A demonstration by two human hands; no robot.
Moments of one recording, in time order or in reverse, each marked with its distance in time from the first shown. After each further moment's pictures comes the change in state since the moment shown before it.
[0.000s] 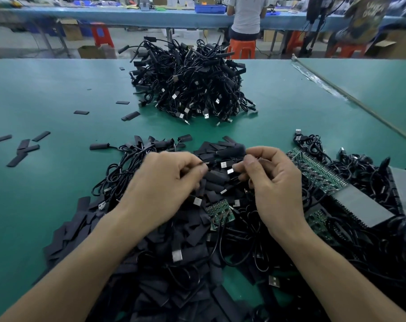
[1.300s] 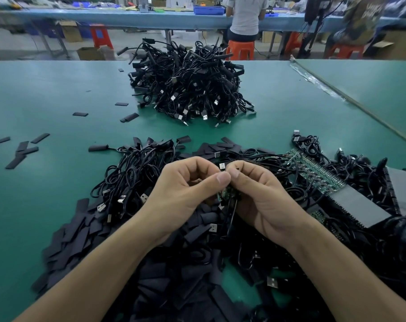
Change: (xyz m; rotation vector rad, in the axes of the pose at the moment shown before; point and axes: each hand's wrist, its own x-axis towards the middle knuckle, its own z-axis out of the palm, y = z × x) left_hand -0.009 0.017 0.021 -0.845 -0.145 -0.154; right_hand -0.004 -0.013 0.000 0.554 -0.481 0.422
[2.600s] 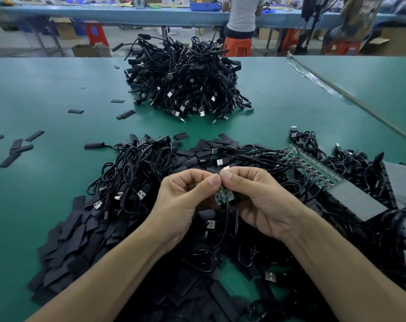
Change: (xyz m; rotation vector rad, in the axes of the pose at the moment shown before) left_hand -0.008 -0.029 0.009 -0.310 0.111 -0.144; right_hand 0.001 0.000 -0.009 0.007 -0.002 0.184
